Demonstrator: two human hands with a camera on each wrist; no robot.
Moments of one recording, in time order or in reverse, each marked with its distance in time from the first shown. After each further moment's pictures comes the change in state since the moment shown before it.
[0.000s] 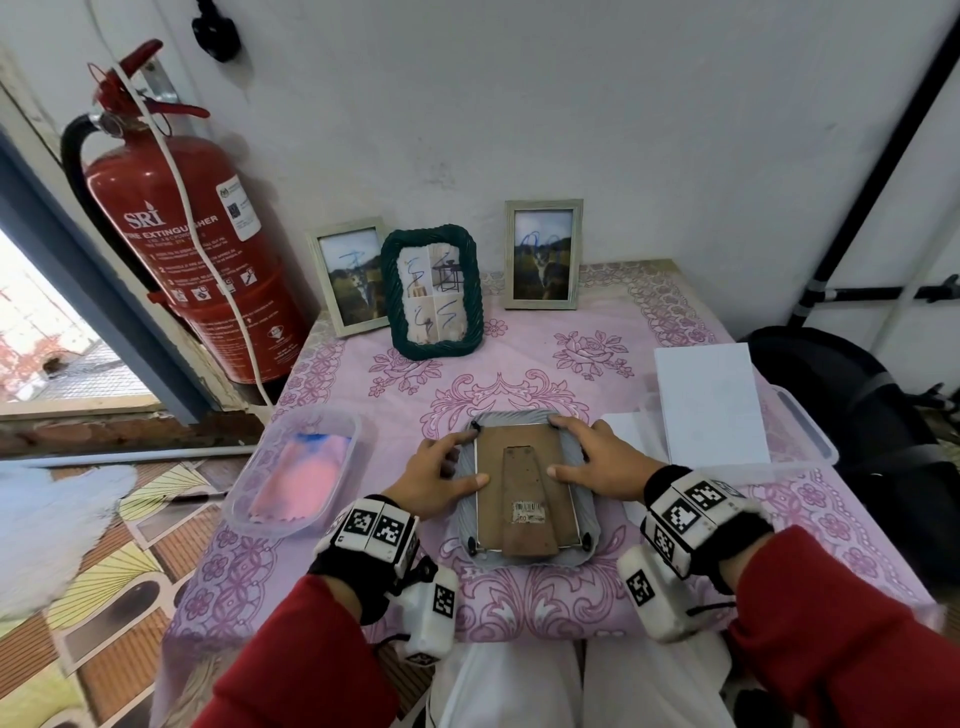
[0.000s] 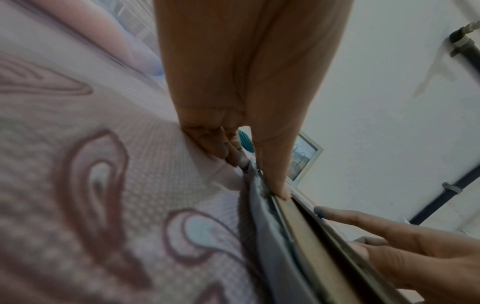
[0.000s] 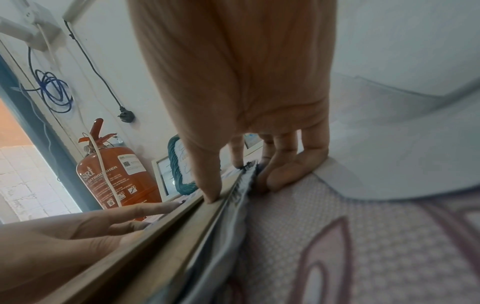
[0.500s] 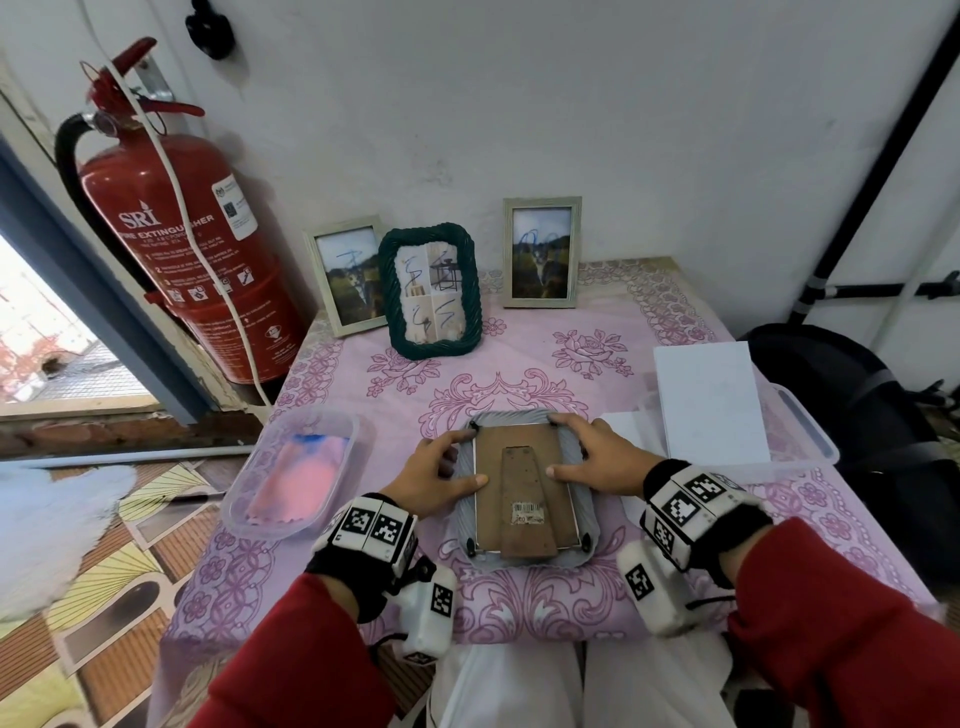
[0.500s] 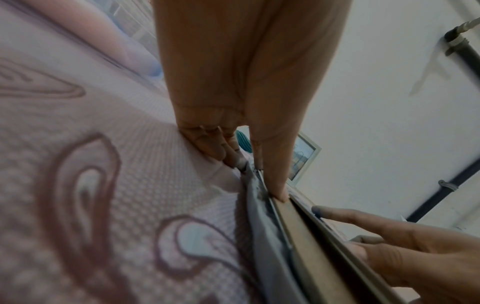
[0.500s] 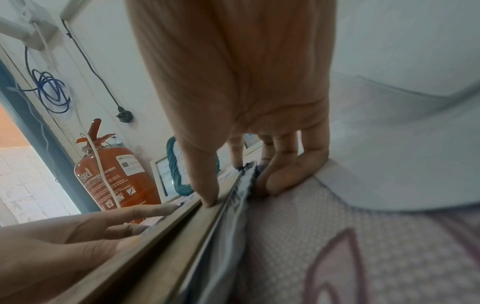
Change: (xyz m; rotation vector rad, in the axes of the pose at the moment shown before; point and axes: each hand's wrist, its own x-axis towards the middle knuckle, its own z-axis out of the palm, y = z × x) left_hand 0.003 -0.001 0.001 -0.029 0.011 0.034; right_hand -0.001 -0.004 -0.004 0.015 -0.008 0.016
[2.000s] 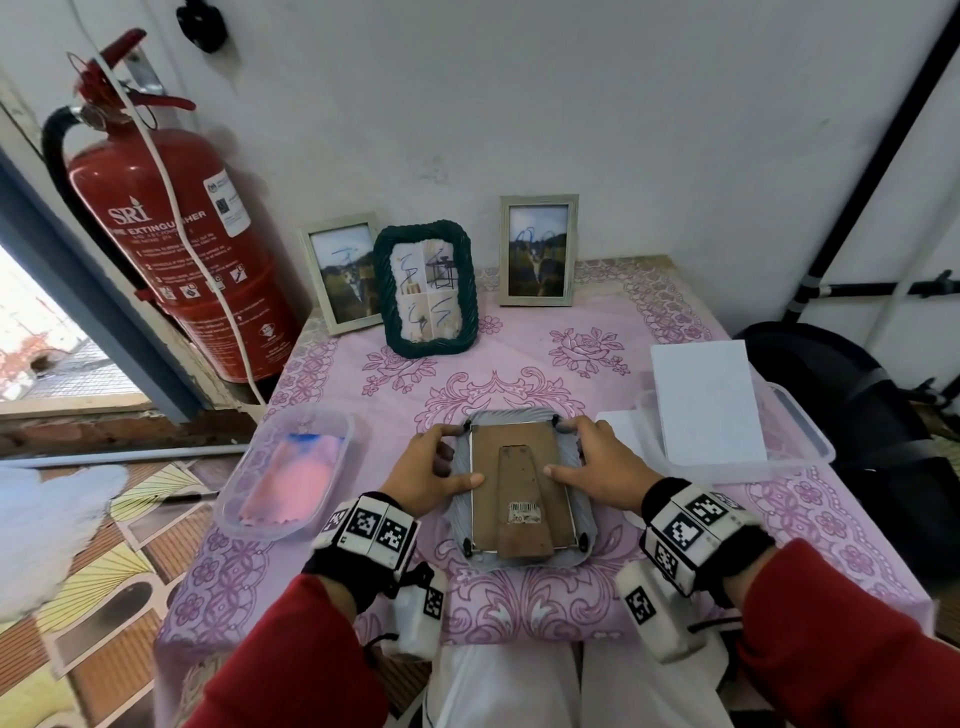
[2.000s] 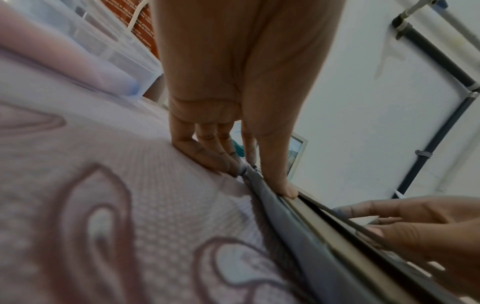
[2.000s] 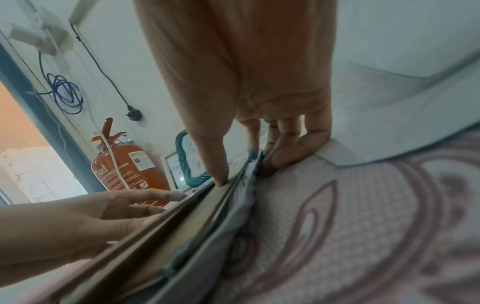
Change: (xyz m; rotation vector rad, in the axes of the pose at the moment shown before) left_hand 0.000 0.002 -0.003 -0.035 0.027 -0.042; right_hand -0.006 0.000 0.014 0.066 0.153 0.055
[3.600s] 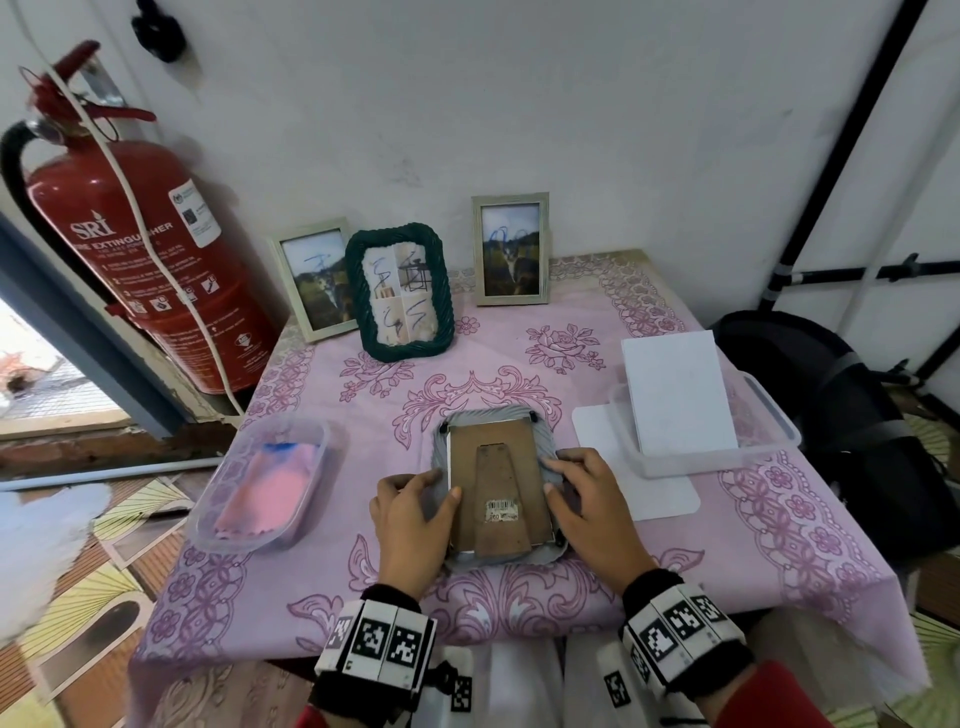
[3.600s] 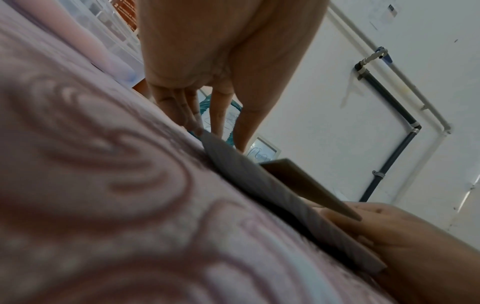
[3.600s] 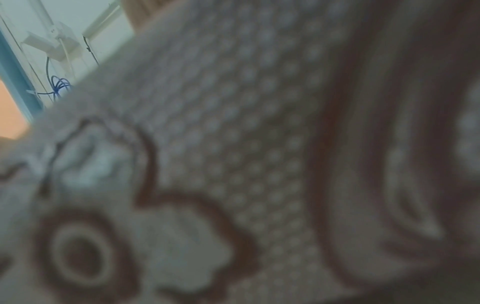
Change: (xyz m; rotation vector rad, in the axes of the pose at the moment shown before) left_hand -0.056 0.014 0.048 0.026 0.420 -0.135; right_hand -0.037 0.036 0.051 0.251 0.465 -0.302
